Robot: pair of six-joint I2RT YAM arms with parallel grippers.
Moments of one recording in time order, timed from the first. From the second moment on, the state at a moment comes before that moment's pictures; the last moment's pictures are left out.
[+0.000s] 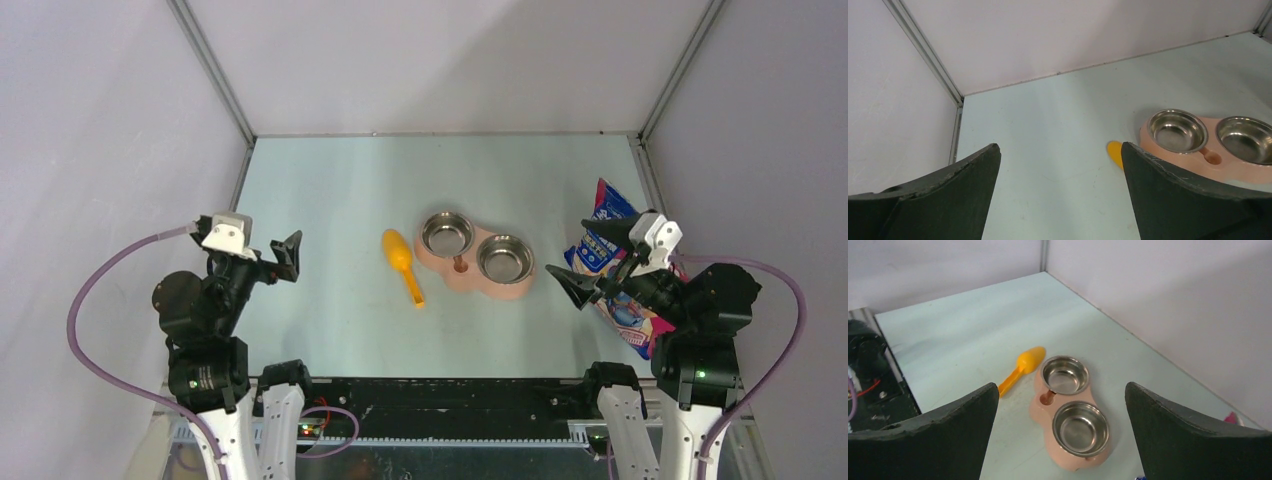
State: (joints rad) left arm 0.22 0.44 1.01 -0.57 0.43 0.12; right arm -0.12 0.49 1.01 -0.45 -0.96 -0.06
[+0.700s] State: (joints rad) left arm 0.22 0.45 0.97 -0.56 0.46 0.13; right arm -0.11 0.50 0.94 -0.43 -1.16 -0.09
